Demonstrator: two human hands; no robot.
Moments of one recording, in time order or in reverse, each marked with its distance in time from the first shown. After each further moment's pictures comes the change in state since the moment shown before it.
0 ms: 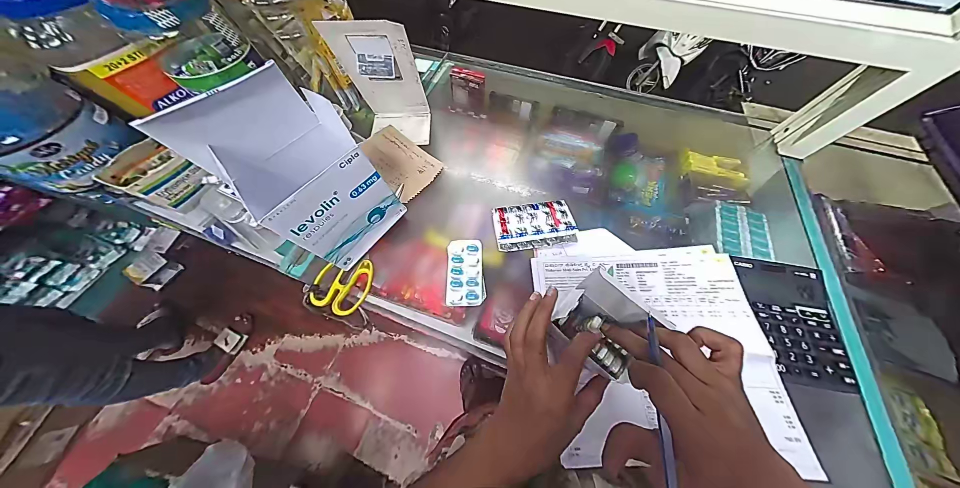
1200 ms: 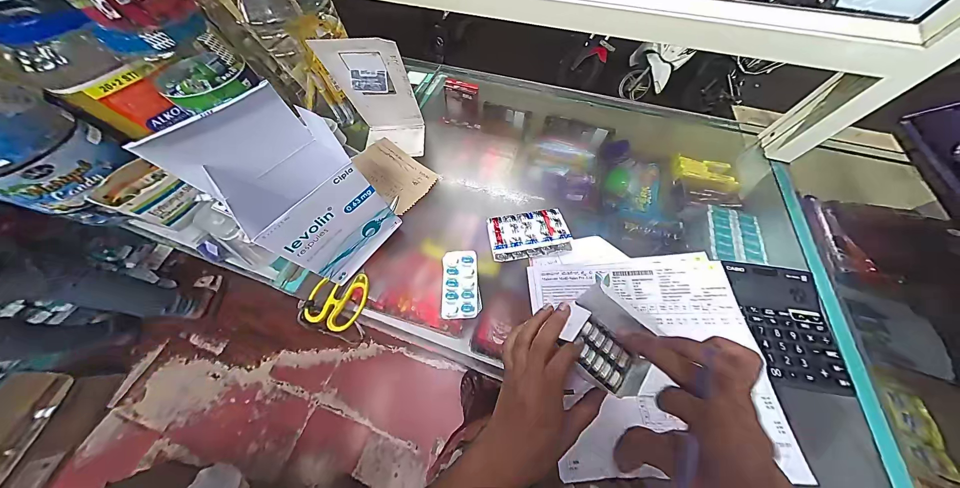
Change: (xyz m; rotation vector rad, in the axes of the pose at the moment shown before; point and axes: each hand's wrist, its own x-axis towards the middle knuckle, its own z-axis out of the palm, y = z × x) left_hand 0.002 -0.006 -0.001 -0.071 -0.026 0.042; right_hand -0.003 0.002 0.000 0.173 0.163 0.110
